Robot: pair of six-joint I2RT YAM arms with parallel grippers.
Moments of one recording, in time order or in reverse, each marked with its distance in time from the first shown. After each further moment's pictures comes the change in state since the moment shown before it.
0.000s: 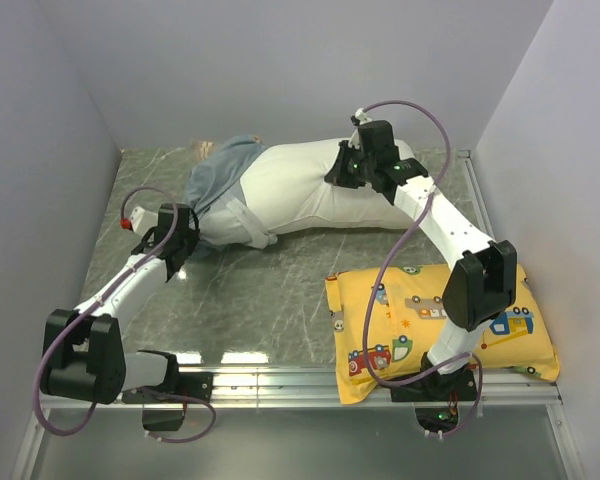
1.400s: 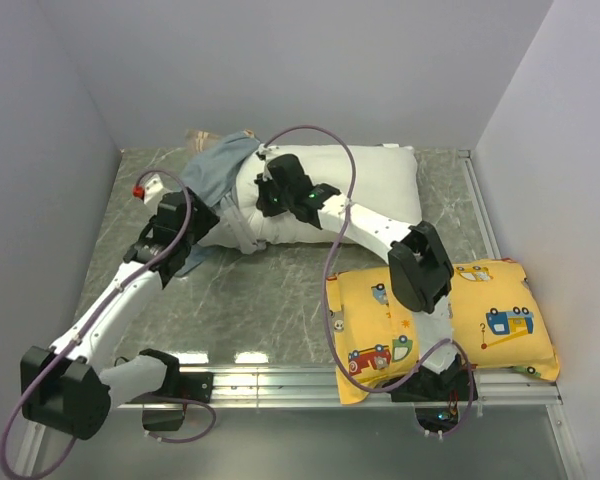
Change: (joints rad) left arm -0.121 -0.155 0.113 -0.072 0.043 0.339; right arm 0.356 0.325 0.132 0.212 0.155 -0.175
